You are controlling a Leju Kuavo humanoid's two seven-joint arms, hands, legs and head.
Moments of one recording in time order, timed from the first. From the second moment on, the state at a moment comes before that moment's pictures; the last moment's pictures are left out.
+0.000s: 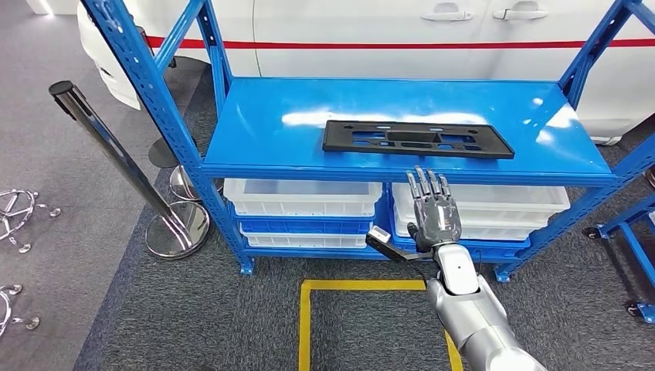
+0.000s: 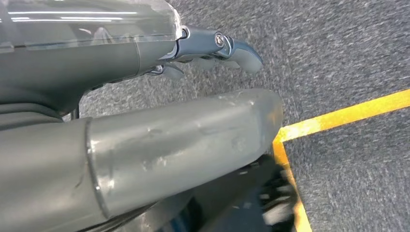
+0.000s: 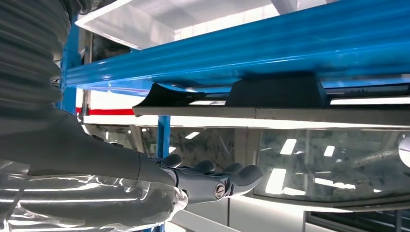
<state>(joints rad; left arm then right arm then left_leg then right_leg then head) -0.12 -0.13 0.92 -0.23 -1.19 -0.04 -0.37 -0.50 0.01 0.12 -0.80 1.46 -0.70 0.03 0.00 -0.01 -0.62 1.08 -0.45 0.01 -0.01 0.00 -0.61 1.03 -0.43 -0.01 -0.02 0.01</state>
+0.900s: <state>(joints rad) -0.11 -0.14 0.89 -0.23 -1.19 -0.04 -0.37 -0.46 0.02 0.00 -0.83 1.41 -0.70 -0.03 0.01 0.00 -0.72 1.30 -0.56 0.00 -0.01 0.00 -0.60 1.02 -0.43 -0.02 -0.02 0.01</state>
